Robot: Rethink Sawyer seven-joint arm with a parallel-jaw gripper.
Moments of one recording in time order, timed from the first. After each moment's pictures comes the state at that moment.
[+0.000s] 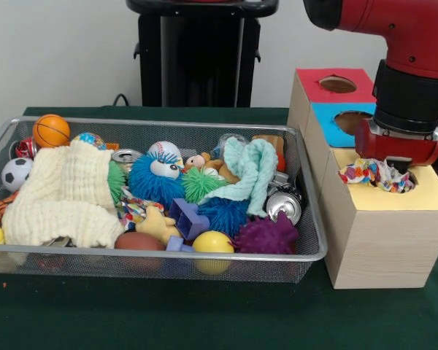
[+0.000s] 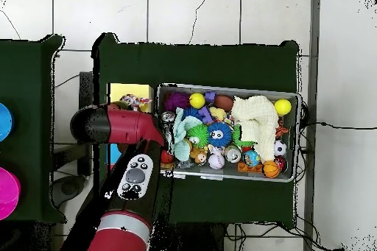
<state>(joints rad) 0.28 -0.37 -0.27 1.42 0.33 0.39 1.66</state>
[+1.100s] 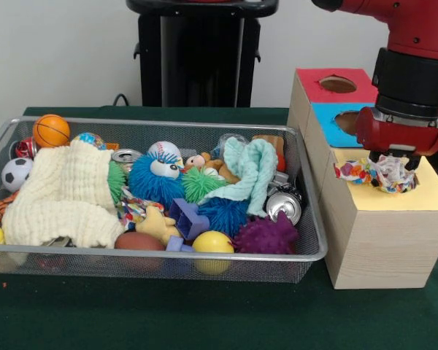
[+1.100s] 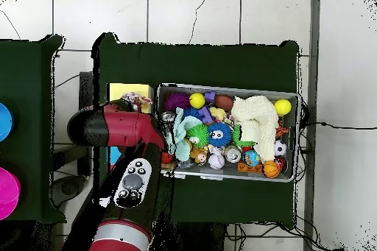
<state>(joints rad) 0.28 -0.41 -0.28 1.43 0.28 0.35 1.66</state>
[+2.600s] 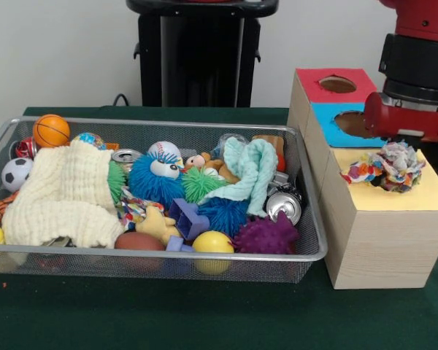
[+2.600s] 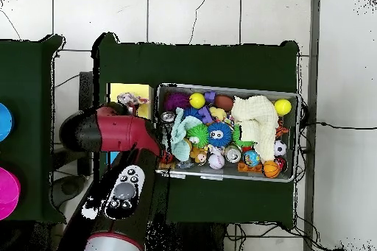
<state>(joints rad) 0.31 -0.45 -0.29 1.46 0.28 0.35 1.66</state>
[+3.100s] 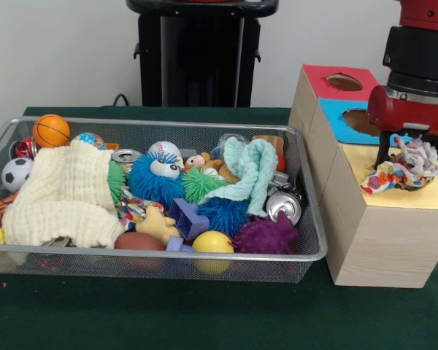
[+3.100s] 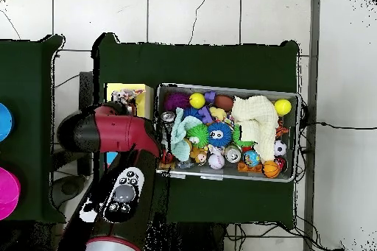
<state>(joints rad) 0.31 -0.46 -0.29 1.46 0.28 0.35 1.67</state>
